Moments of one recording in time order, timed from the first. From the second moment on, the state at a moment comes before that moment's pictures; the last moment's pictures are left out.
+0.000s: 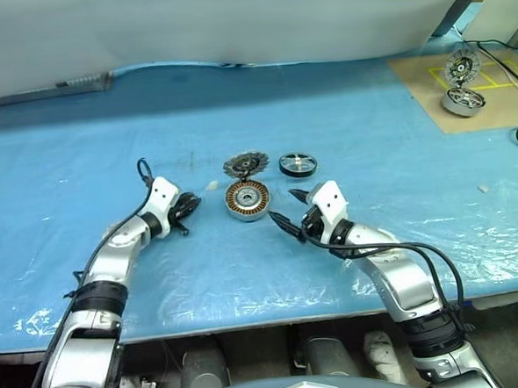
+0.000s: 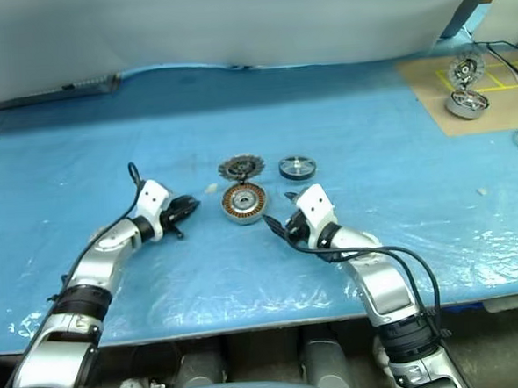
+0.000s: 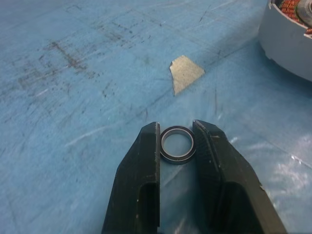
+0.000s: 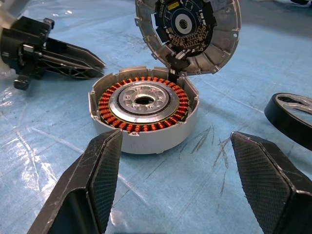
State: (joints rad) left arm -0.41 0.44 0.00 0.51 -0.12 0.00 -0.71; right arm -0.17 -0.30 0.18 -0.18 0.15 0.34 0.54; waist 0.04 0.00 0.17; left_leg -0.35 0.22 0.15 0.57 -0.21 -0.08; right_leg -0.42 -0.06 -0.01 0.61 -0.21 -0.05
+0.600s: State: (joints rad) left arm -0.38 0.44 -0.09 -0.05 -0.29 0.44 -0.83; right arm -0.14 -0.31 0.18 -0.18 0.14 0.31 0.55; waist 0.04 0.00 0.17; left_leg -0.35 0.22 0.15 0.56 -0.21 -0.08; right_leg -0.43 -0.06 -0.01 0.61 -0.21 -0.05
